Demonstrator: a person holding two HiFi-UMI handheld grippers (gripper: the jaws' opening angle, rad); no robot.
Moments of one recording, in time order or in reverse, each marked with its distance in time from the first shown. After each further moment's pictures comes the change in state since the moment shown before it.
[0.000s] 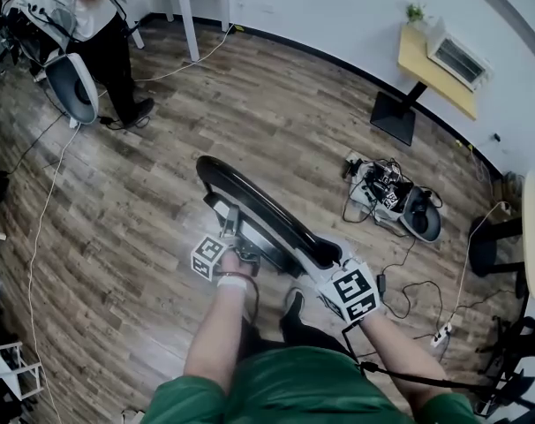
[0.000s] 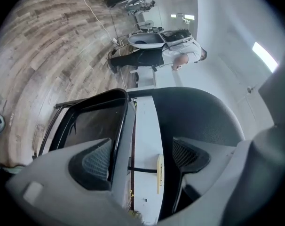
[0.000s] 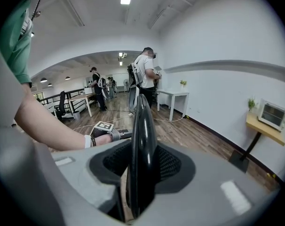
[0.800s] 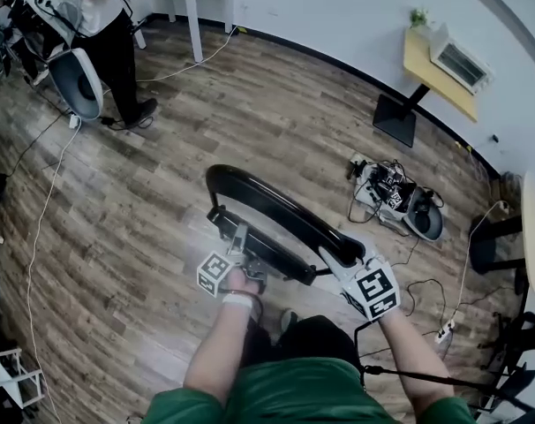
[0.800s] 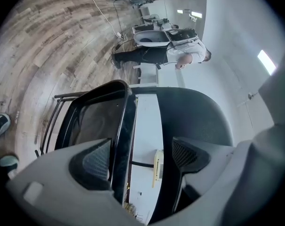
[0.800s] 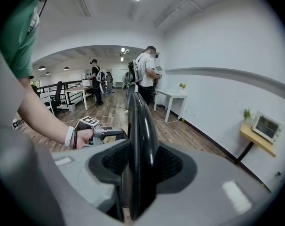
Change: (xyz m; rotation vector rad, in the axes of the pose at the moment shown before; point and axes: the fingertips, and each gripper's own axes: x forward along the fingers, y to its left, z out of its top) left arm -0.051 0.026 0.027 -0.062 0.073 -0.010; right arm 0.014 0.016 0.001 -0.095 0.018 -0.075
